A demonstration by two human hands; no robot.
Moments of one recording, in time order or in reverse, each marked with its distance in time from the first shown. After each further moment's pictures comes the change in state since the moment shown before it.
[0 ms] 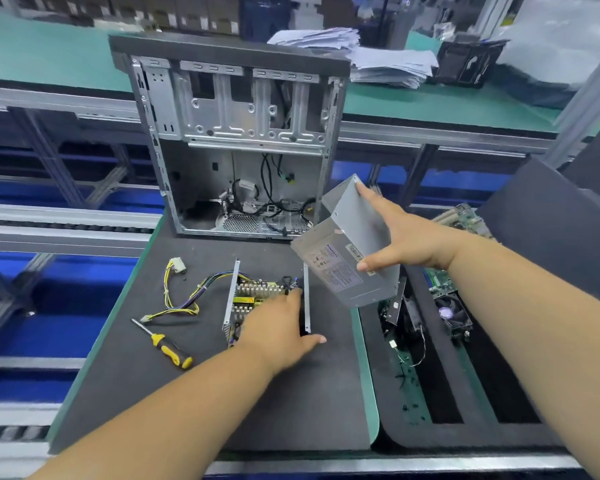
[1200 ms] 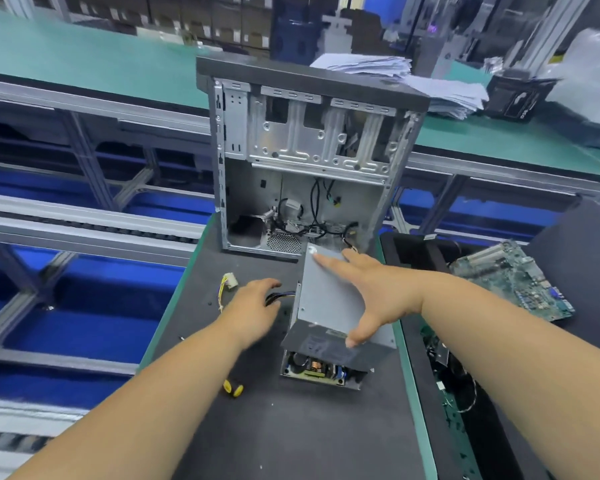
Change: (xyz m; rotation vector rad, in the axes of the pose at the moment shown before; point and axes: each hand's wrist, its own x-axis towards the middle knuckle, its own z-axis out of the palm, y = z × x) left_hand 0.038 -0.140 -0.045 -0.527 -0.005 -0.169; right_hand 0.063 -0.092 0.072 -0.459 -0.347 -0.077
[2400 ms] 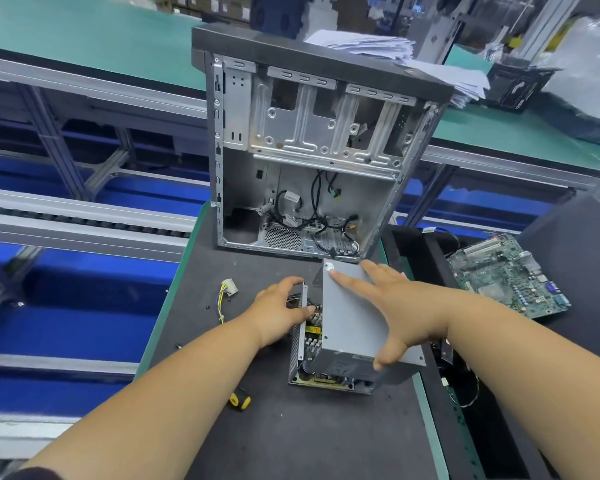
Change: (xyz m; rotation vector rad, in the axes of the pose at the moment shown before) left_hand 0.037 -0.011 0.023 -0.213 -0.260 -0.029; right_hand 0.001 -0.003 0.012 -0.110 -0.068 0.118
